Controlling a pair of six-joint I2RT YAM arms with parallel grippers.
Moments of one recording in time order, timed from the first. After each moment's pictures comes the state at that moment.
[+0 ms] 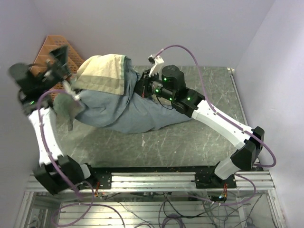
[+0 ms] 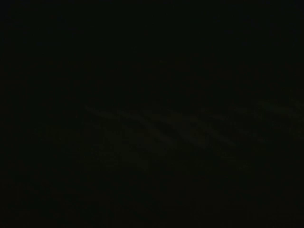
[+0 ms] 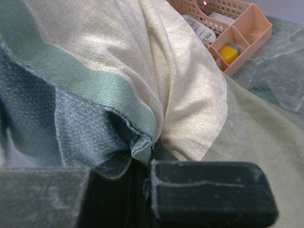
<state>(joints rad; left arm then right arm) 0.58 1.18 1.28 -0.19 1.22 2.09 0.86 1.57 1.57 -0.16 -0.10 0.43</state>
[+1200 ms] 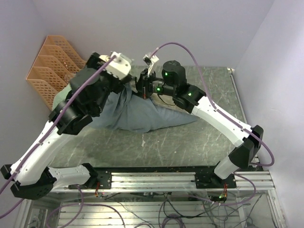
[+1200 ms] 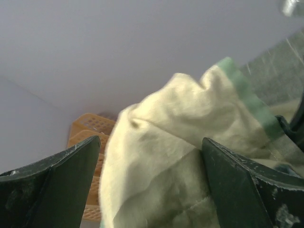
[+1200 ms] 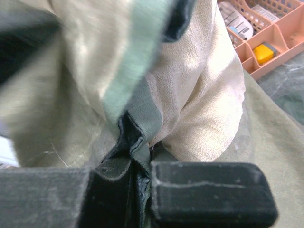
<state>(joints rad) -0.83 1.15 1.62 -0.55 -0.62 0.56 0.82 1.58 1.62 -0.22 -0.36 0.32</state>
